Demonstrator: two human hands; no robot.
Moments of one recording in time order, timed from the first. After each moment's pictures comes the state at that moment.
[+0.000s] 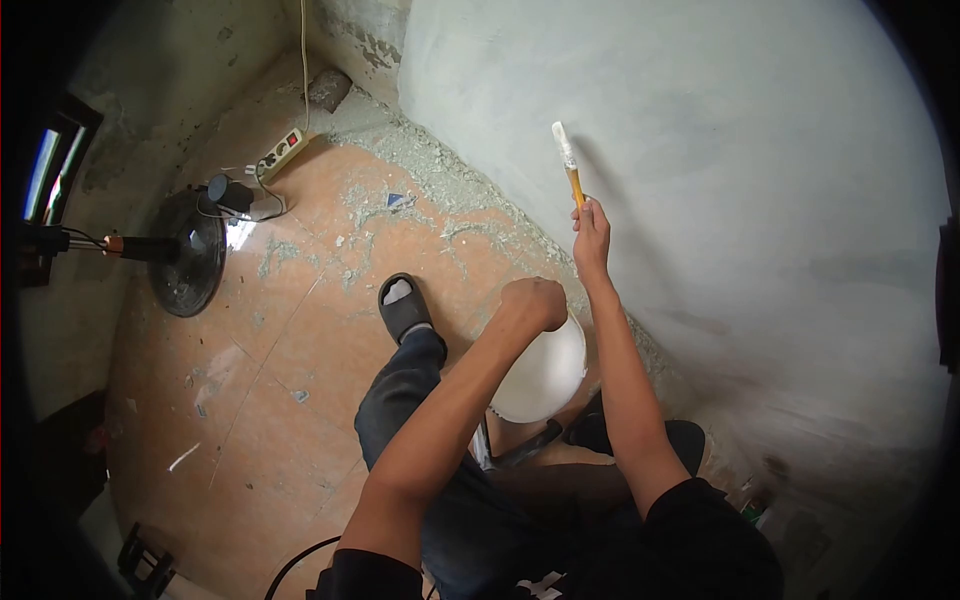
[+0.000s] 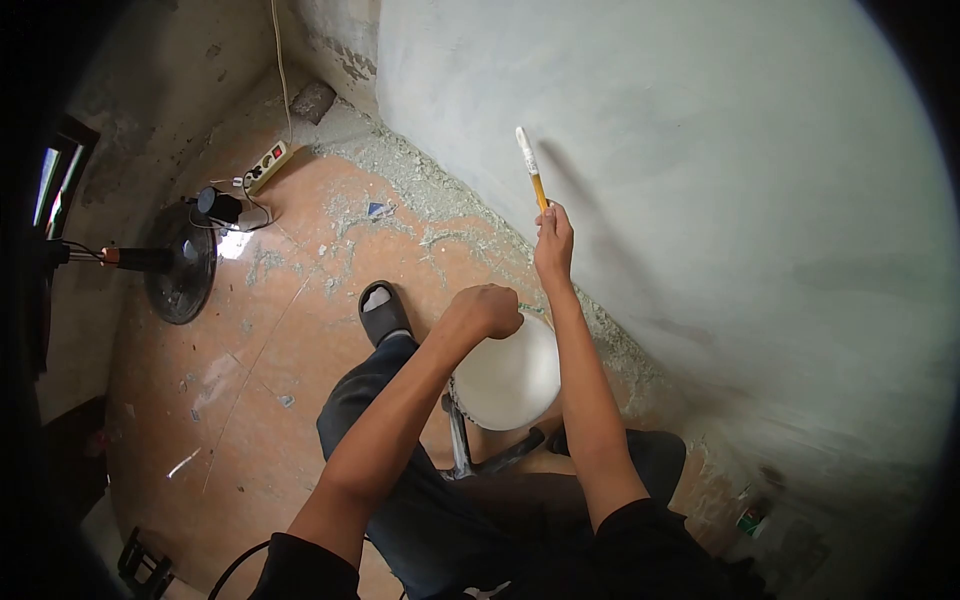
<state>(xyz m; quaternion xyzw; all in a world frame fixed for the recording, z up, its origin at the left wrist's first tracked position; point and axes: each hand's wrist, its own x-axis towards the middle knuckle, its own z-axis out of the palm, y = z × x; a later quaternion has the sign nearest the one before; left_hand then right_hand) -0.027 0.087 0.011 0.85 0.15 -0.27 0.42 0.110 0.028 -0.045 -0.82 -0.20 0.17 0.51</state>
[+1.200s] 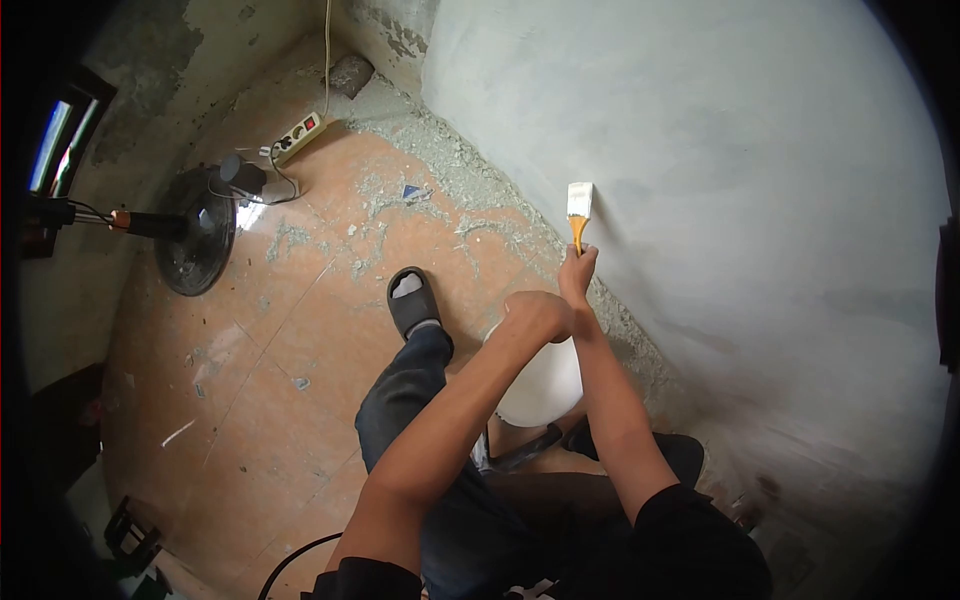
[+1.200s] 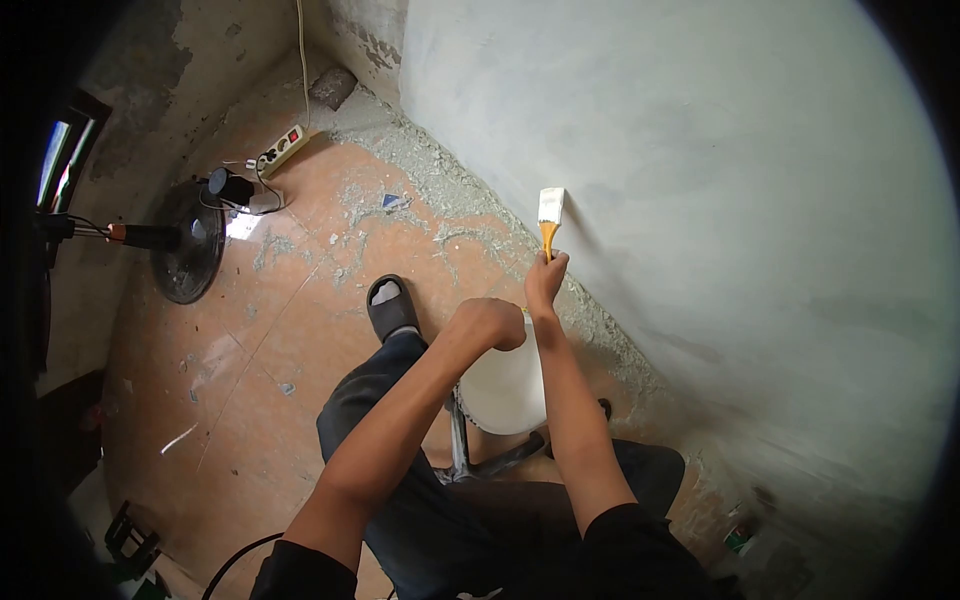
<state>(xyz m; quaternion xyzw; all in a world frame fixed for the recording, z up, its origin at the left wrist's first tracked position) -0.032 0.095 0.015 0.81 0.16 -0.36 0.43 0.099 0.012 -0.155 -0.90 -0.07 0.09 0.41</state>
